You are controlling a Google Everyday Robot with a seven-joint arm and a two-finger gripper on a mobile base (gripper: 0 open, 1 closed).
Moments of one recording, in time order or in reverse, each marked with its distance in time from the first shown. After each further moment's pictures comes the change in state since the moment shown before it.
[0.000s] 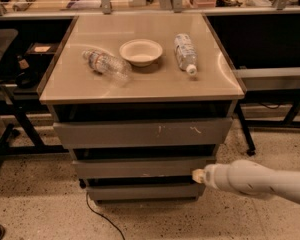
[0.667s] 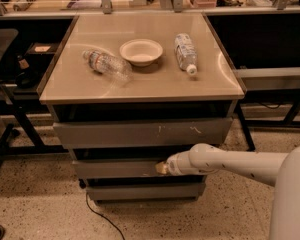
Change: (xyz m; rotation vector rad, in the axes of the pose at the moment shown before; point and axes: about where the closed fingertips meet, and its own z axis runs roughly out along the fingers) arm -0.031 0.092 0.116 -0.231 0.052 -0.280
